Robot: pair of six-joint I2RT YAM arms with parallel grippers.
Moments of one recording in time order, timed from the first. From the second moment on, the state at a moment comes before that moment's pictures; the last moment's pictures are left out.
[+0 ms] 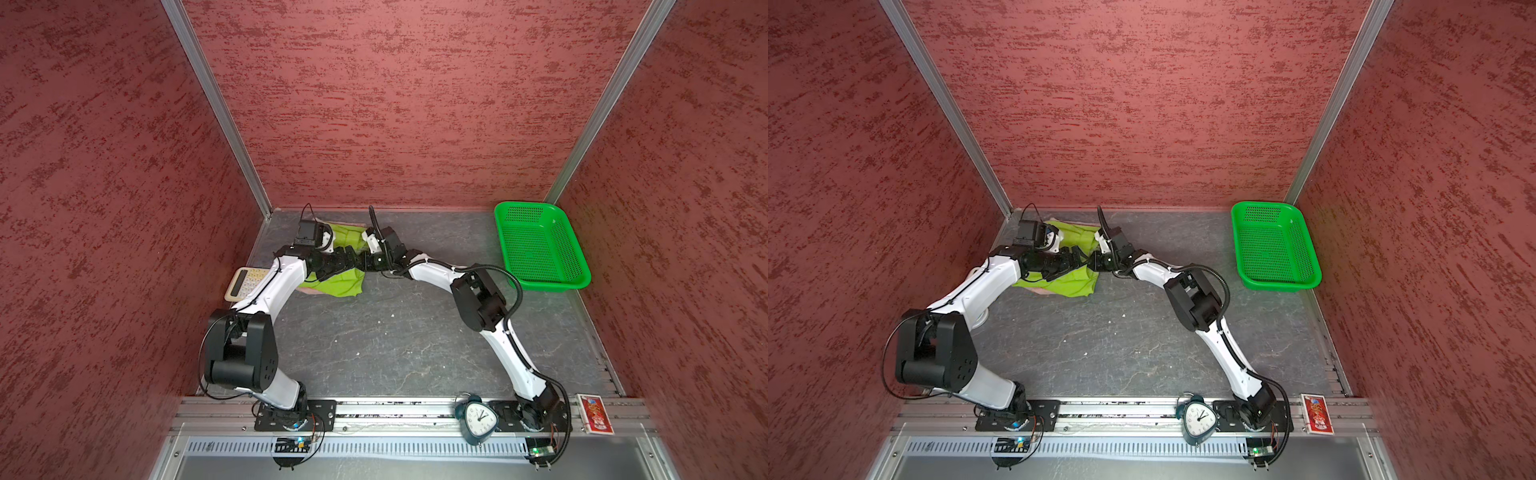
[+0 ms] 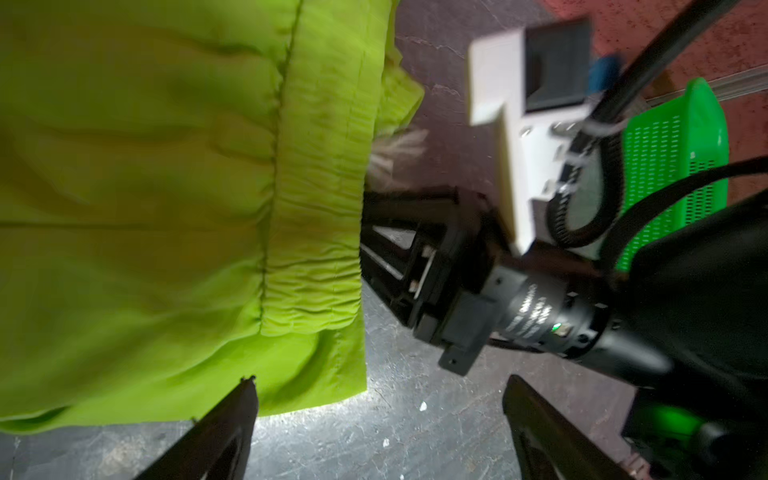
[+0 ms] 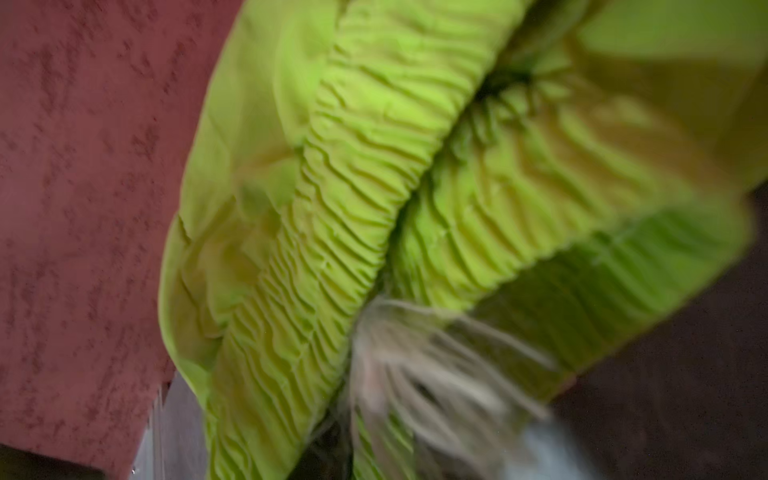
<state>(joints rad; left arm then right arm) -0.10 1.57 1.15 -0.57 0.38 -0.44 0.68 2.55 2.08 -0.06 -0.44 0.66</state>
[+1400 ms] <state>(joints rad) 0.05 1.25 0.83 -0.04 -0.03 -0.29 0.01 1.14 0.60 0.05 0.21 0.36</state>
